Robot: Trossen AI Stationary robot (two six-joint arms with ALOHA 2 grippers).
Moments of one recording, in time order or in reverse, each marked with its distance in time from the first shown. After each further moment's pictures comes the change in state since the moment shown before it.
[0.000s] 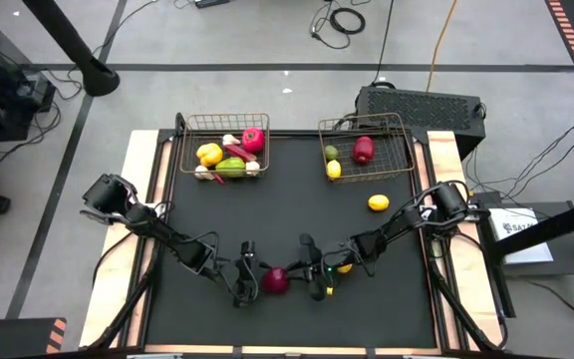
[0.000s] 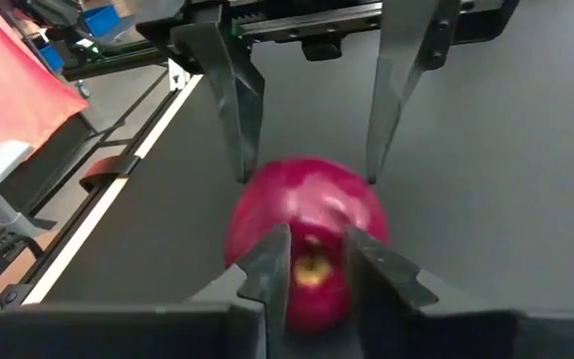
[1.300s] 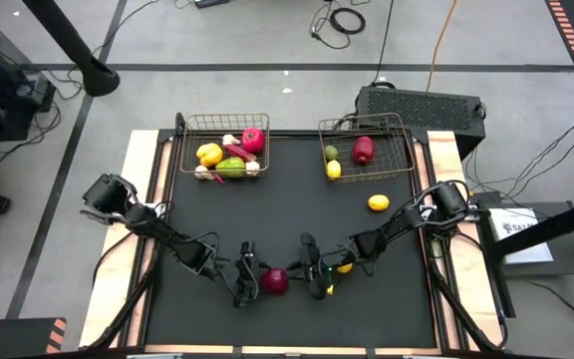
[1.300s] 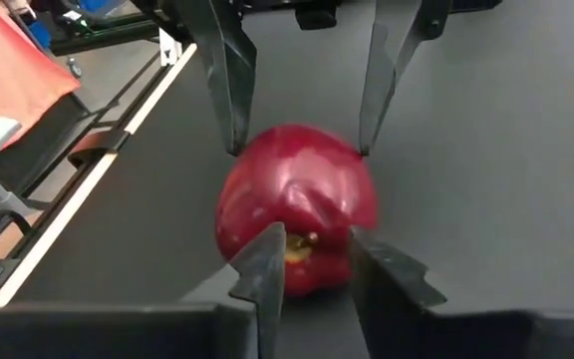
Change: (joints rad) left arm 0.000 0.000 0.000 -0.006 0.003 -0.008; right arm -0.005 -0.002 -0.001 -0.051 -0.010 -0.012
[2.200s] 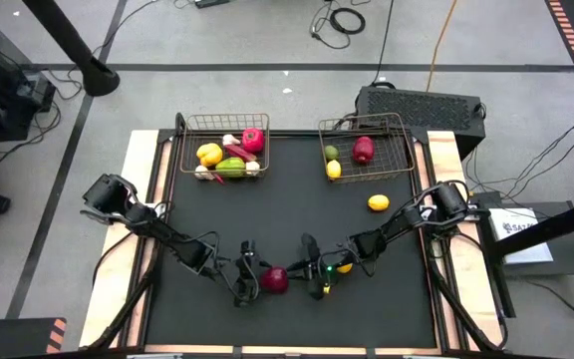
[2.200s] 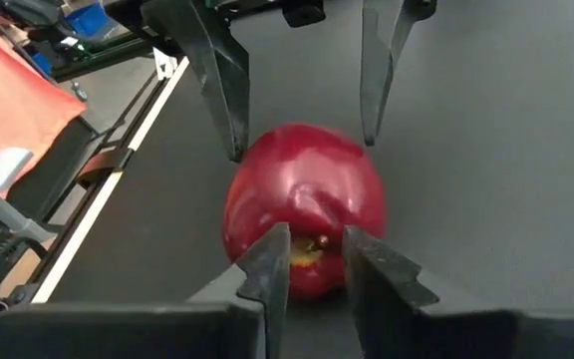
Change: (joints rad) left arm 0.005 0.000 0.000 0.002 -0.016 0.002; right arm 0.000 0.002 0.000 -0.001 0.000 0.111
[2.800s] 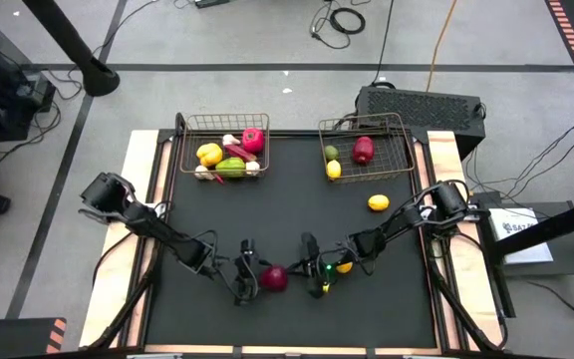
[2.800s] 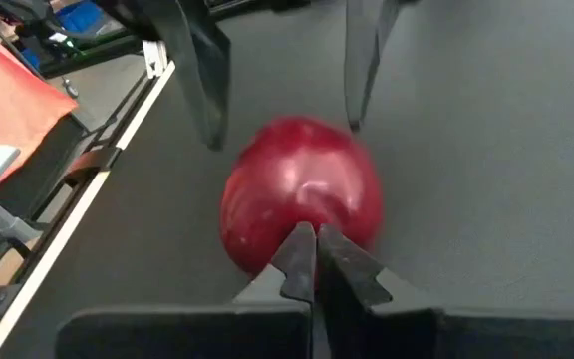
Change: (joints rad) left arm 0.000 -0.023 0.000 0.003 -0.017 -0.001; right arm -0.010 0.000 0.002 -0.007 0.005 -0.017
